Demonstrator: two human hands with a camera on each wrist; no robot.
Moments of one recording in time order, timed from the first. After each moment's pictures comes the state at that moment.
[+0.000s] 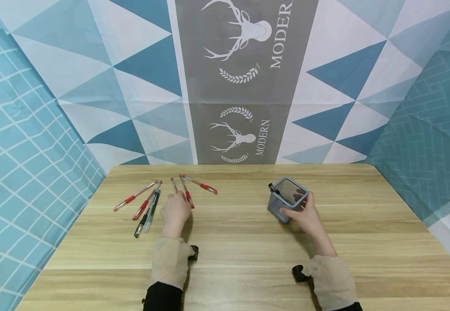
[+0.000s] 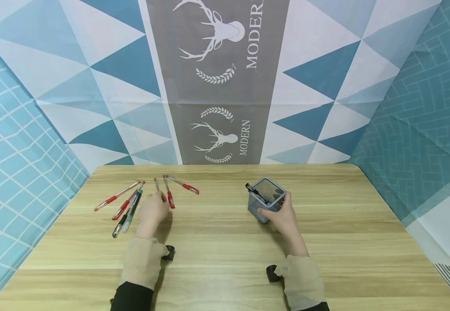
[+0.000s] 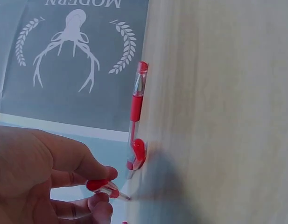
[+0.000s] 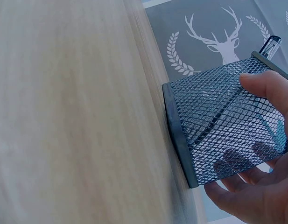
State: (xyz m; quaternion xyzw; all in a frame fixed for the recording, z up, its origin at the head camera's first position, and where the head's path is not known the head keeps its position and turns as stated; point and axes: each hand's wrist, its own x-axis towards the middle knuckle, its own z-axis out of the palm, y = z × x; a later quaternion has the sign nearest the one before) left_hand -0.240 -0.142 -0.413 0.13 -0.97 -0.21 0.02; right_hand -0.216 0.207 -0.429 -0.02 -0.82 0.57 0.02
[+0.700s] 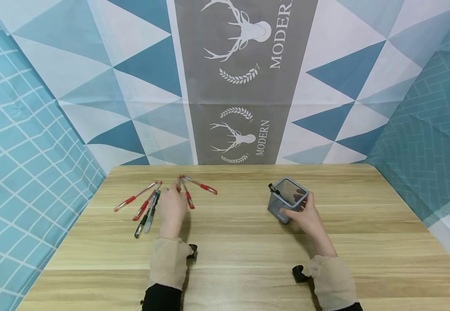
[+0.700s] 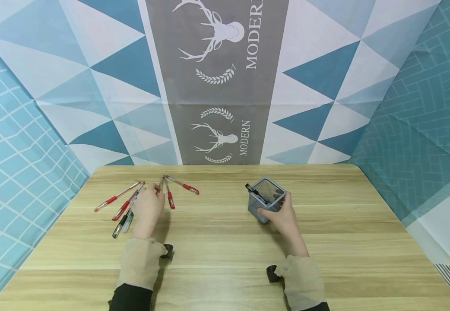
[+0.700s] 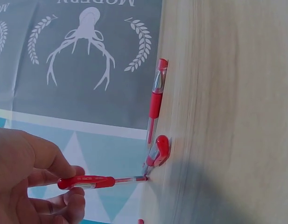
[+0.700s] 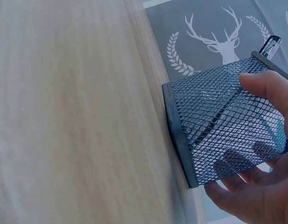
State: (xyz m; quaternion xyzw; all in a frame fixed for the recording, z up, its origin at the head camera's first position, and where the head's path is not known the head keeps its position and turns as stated) left_hand -0.238 -0.141 -0.401 0.15 -0.94 -0.25 0.18; right_hand -0.216 0.207 -0.429 -0.02 -0.82 0.57 0.01
